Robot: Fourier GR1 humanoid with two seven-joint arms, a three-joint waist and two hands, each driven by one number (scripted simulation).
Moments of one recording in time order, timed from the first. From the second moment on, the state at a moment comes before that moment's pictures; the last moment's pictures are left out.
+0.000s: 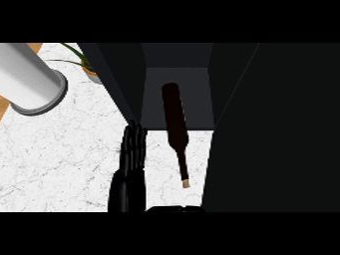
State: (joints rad) left arm -0.11 0.15 -0.80 -1.65 0.51 0.82 -0.57; right arm 0.00 -0.04 0.14 -2.48 -0.05 0.12 0.59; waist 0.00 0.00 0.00
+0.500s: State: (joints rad) left arm 0.06 0.35 -0.82 -1.89 0.49 0.71 -0.55; right arm -0.02 -0.05 0.15 -2.47 -0.09 0.18 0.65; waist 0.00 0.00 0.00
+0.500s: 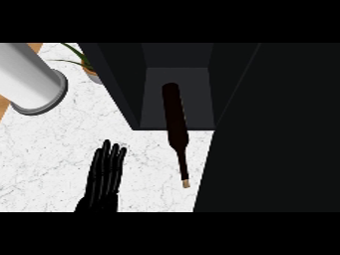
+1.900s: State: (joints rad) left arm 0.38 0.70 -0.30 -2.07 0.79 0.29 -0.58; right arm 0.07 0.00 0.72 -2.47 -0.04 0.12 0.77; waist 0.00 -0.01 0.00
